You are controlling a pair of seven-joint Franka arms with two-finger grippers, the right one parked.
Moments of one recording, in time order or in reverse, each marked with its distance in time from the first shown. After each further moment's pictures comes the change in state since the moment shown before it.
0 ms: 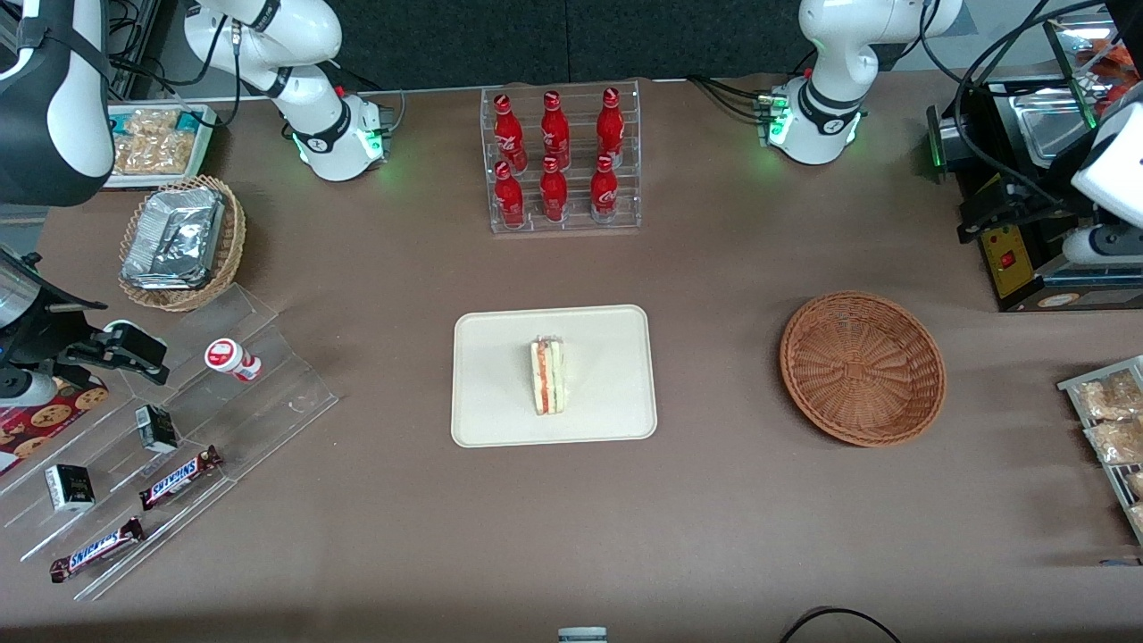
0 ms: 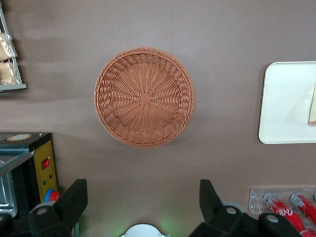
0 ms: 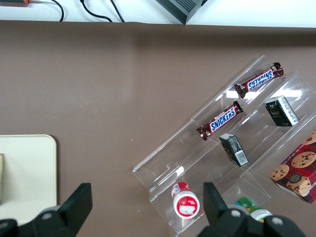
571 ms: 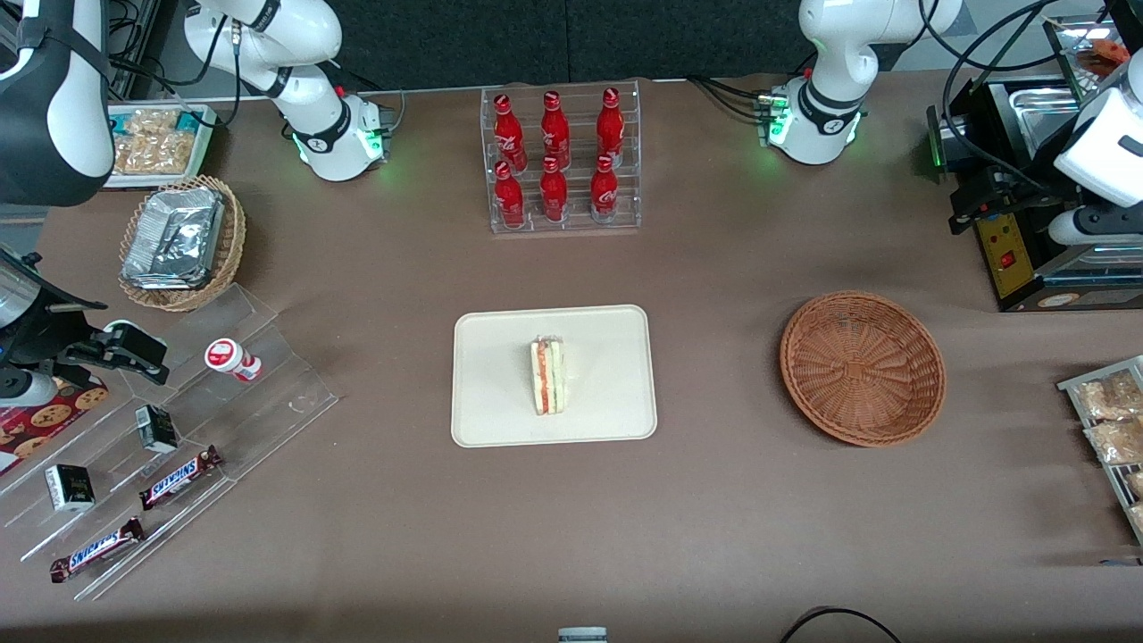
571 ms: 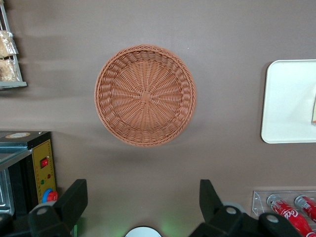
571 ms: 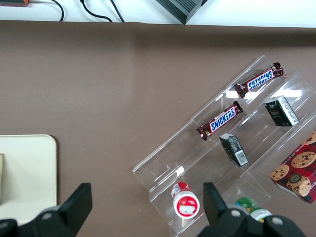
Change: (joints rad) arm 0.000 -0.102 0.000 -0.129 0.000 0.048 0.000
